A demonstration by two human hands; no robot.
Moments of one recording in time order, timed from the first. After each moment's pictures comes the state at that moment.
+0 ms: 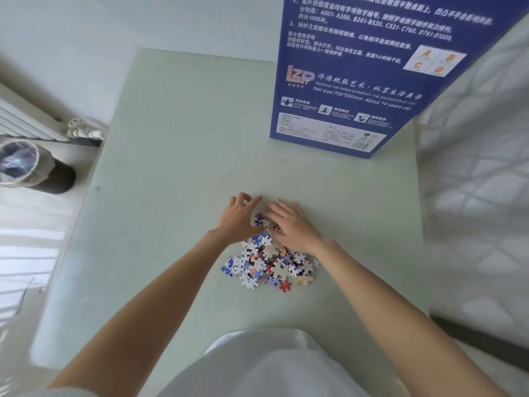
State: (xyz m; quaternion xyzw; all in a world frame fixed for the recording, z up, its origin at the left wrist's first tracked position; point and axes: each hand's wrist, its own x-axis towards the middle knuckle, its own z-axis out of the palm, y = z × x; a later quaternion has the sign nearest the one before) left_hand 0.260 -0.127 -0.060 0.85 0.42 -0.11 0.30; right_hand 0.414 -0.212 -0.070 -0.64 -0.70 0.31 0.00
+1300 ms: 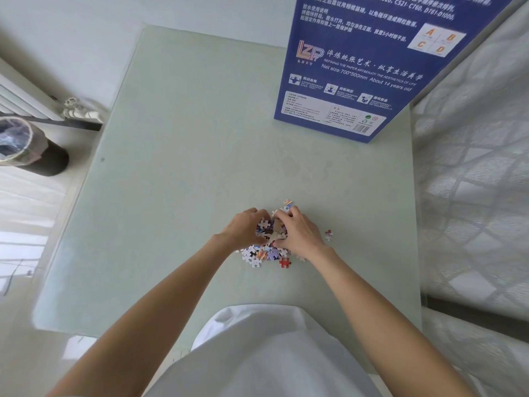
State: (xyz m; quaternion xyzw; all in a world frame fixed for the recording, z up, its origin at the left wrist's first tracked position) left_hand 0.234 -0.189 -0.049 0.82 0.39 -0.13 0.38; right_hand 0.375 -0.270 -0.046 -0.75 -0.59 0.31 -0.02
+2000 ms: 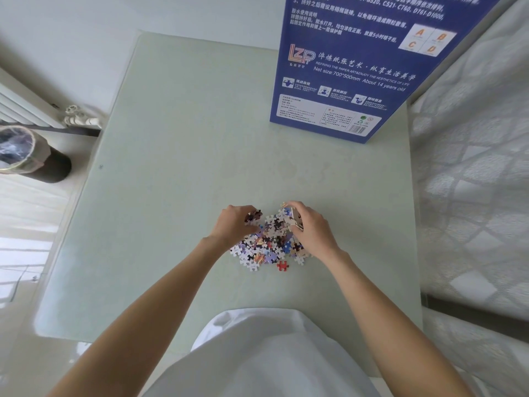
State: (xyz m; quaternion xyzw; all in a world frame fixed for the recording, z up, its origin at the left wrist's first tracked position) left_hand 0.228 -0.180 -0.035 0.80 0.47 -0.07 0.38; right_hand 0.403 -0.280 -0.040 -0.77 -0.54 0.31 0.14
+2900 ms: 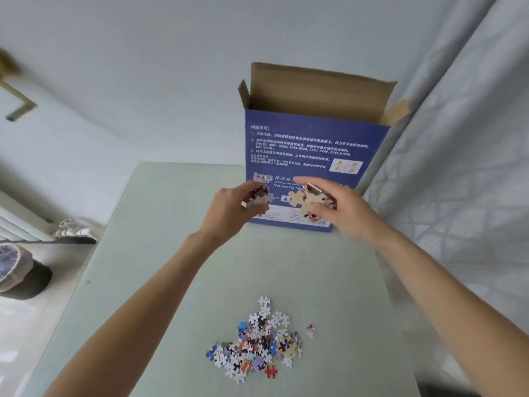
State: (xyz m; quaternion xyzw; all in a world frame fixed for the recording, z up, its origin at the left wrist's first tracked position) left_hand 0.319 -0.074 0.151 0.85 0.33 0.26 0.32; right_hand 0.506 -0.205 0.196 -0.66 -0.58 0.29 0.37
